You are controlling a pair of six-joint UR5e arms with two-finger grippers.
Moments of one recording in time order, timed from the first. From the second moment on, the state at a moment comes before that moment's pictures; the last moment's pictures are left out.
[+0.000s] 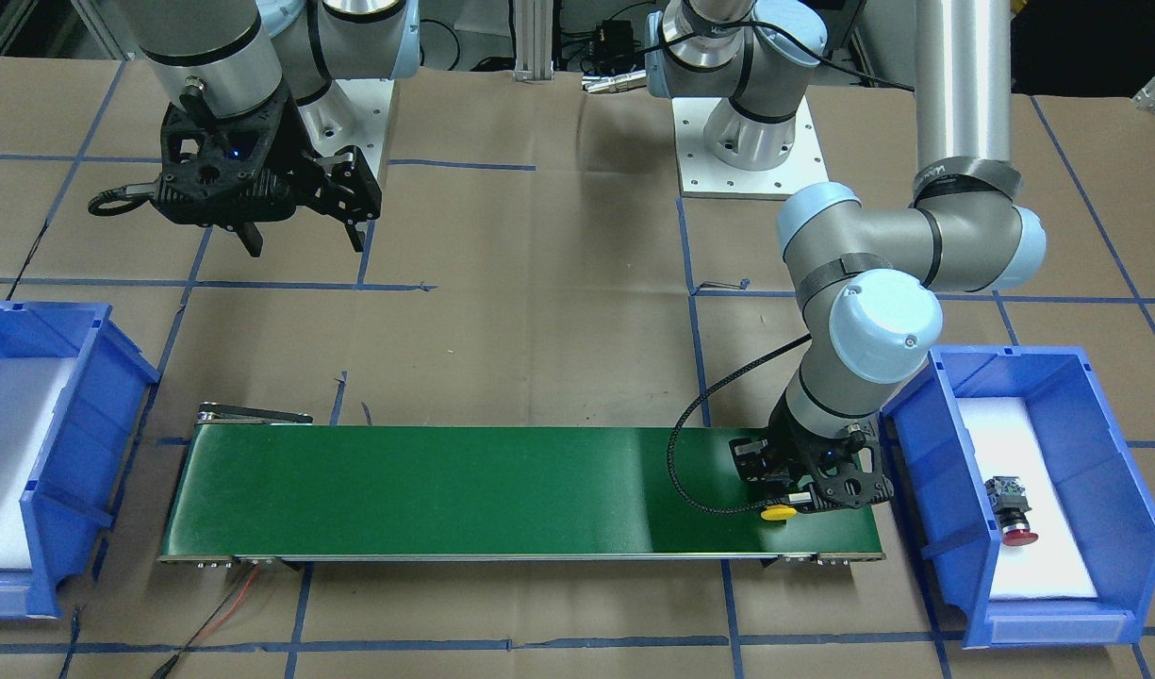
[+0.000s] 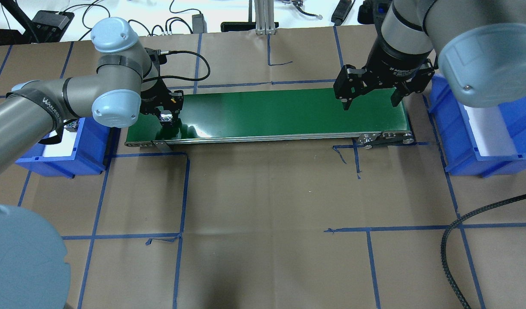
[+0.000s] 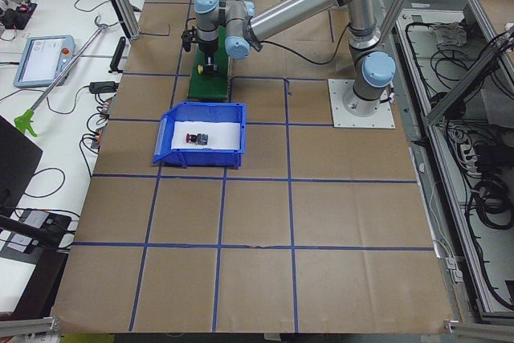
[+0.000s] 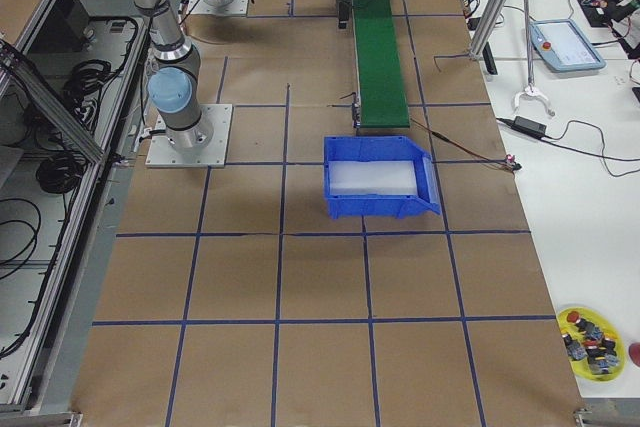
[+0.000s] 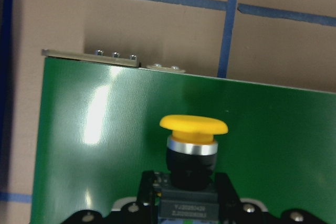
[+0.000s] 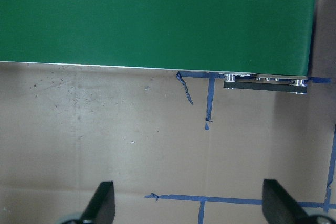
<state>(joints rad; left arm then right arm) -1.52 -1.99 -1.72 -0.93 1.60 -0.06 1.64 -1.58 1.62 -1.65 -1.54 0.02</state>
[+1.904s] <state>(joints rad) -1.27 -1.85 -1.48 -1.31 1.59 0.25 1.64 -1.58 1.62 -1.65 -1.53 0.02</state>
